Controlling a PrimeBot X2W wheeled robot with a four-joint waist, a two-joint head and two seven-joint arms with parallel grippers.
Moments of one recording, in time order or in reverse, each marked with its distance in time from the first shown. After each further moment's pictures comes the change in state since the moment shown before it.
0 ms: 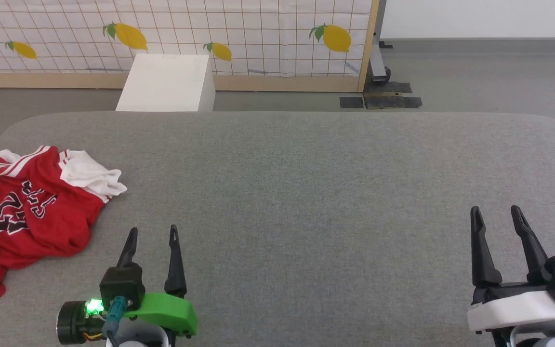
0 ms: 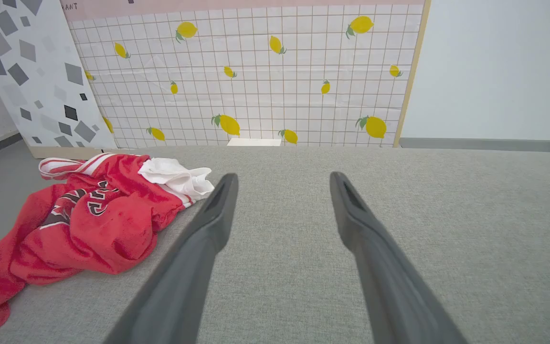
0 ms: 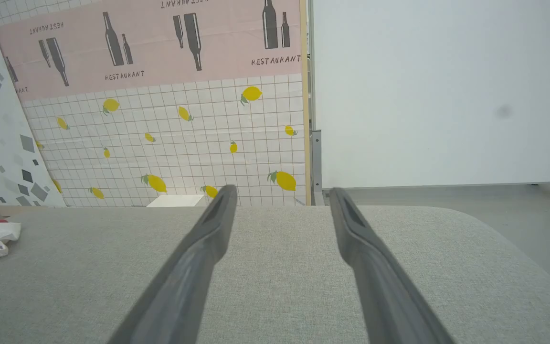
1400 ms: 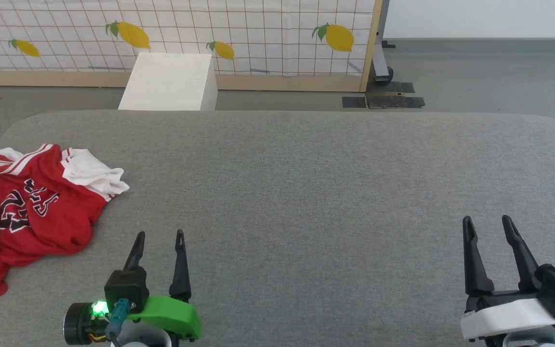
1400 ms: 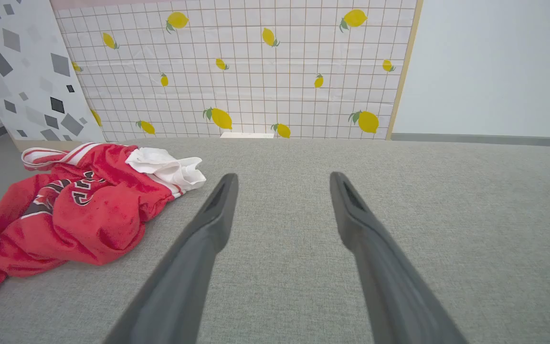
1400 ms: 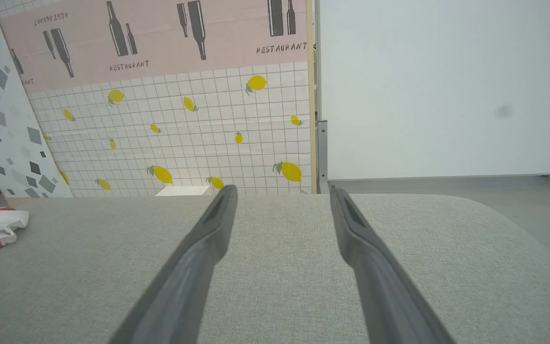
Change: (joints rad) left arm -0.014 0.000 -0.008 0.063 -0.020 -0.031 -0.039; right arm 0.009 0.000 0.017 0.054 0.001 0.000 -0.039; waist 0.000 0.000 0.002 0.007
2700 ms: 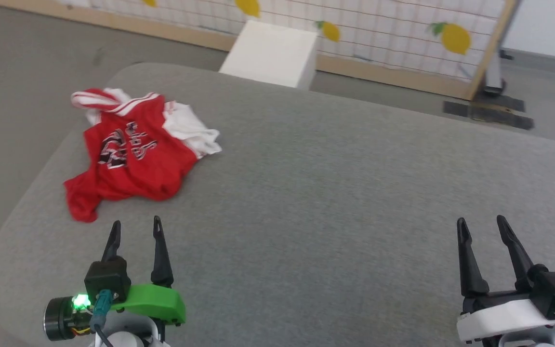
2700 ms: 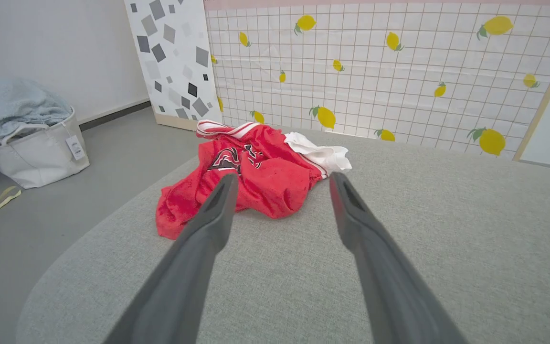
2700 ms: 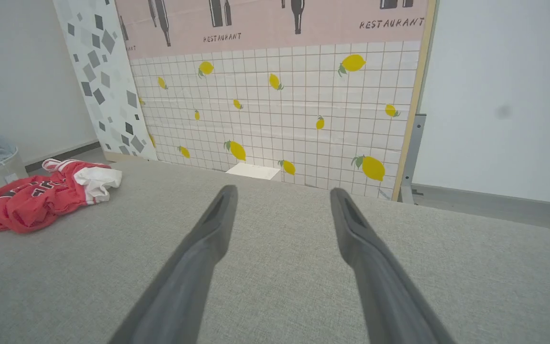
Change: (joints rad) left arm -0.027 -0.001 0.056 -0.018 0.010 0.044 -0.001; right arm 0.000 0.001 0.010 0.001 -0.043 0.000 -0.001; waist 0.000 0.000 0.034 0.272
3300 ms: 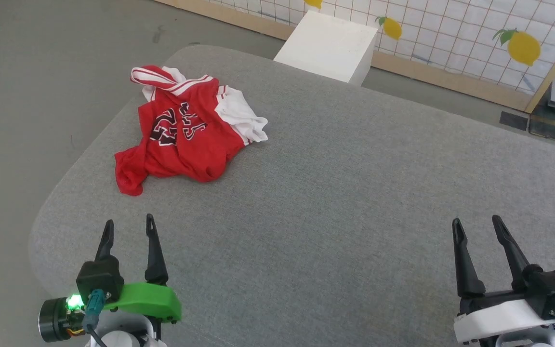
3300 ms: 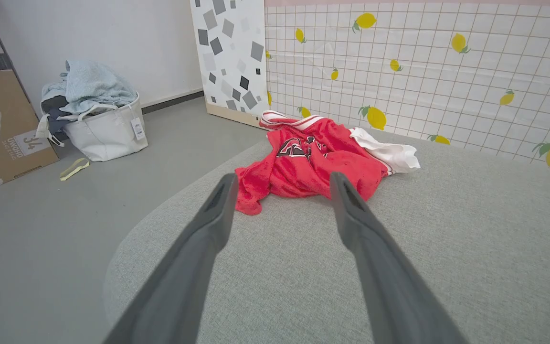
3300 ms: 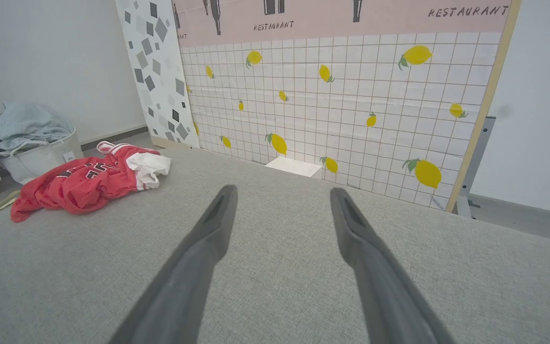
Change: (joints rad) left arm 0.000 0.000 0.015 -0.012 -0.018 0.008 0.000; right arm 0.000 0.000 0.008 0.000 -0.022 0.000 0.000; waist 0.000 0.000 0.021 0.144
